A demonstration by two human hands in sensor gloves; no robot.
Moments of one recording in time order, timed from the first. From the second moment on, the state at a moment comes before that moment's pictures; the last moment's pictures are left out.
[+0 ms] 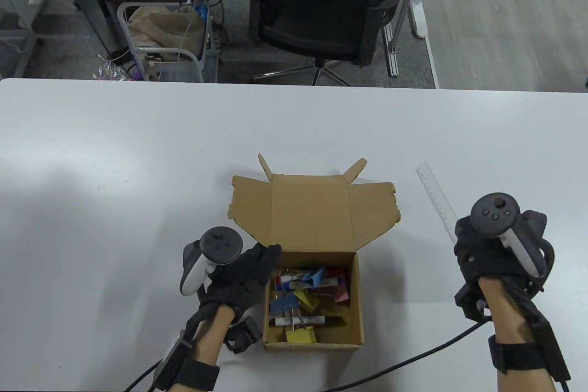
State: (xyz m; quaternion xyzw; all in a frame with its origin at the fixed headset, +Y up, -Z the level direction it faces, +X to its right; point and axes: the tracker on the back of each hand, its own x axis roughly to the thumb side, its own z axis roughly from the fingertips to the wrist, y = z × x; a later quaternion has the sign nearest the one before) left_hand -0.147 -0.735 -0.233 -0.29 -0.06 0.42 0.86; right_hand 0.298 -0.633 -0.257 -0.17 0.10 0.97 0.13
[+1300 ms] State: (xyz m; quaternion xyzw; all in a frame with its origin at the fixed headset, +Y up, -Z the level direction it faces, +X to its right) left_hand -0.147 -0.734 -0.232 -0.29 -0.06 0.42 0.86; right_hand 0.264 -0.627 -0.253 -0.11 -0.02 0.99 0.10
